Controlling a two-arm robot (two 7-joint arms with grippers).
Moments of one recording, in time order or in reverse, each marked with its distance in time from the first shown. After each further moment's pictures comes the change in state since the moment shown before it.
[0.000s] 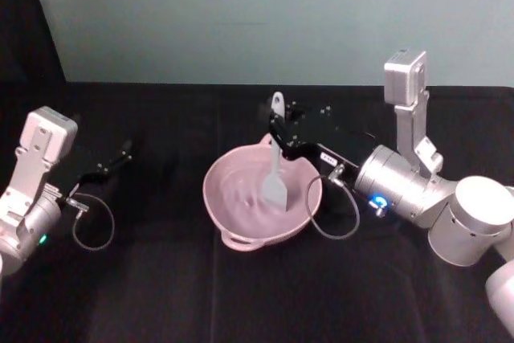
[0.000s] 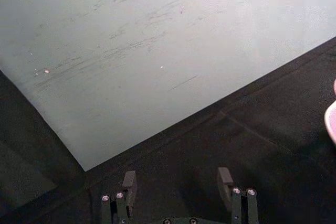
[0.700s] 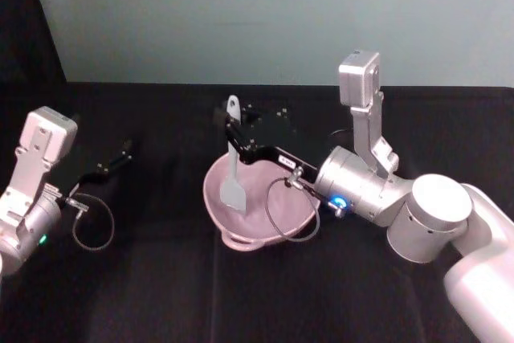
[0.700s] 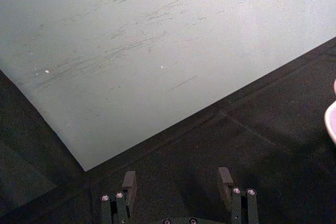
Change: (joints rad) left arm 0.000 0.000 0.000 0.000 0.000 0.000 0.000; right arm 0.034 -0.072 -0.067 0.040 0.002 -0.017 0.021
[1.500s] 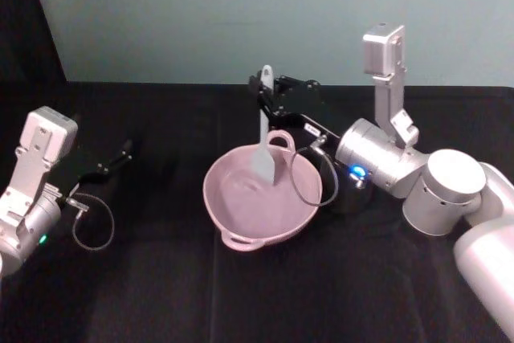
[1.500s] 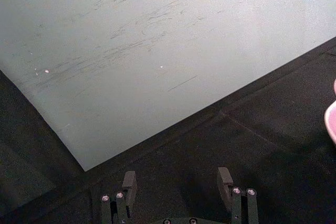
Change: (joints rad) left arm 0.000 0.000 0.000 0.000 0.000 0.000 0.000; right arm 0.088 -0.026 0.059 0.144 -0.011 -0.018 -0.032
